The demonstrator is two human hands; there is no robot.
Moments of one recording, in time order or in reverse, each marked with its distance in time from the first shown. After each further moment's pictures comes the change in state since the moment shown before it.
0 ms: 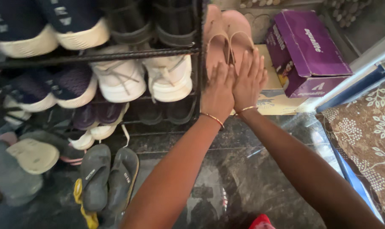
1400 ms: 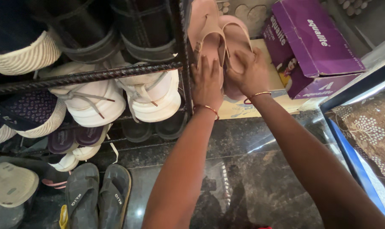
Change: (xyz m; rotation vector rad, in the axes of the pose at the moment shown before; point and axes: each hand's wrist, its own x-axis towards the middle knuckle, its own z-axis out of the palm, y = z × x) left_hand 0.041 -0.029 0.078 -0.047 -0.236 -0.229; right_hand 0.042 0.080 0.069 0.246 -0.120 -0.073
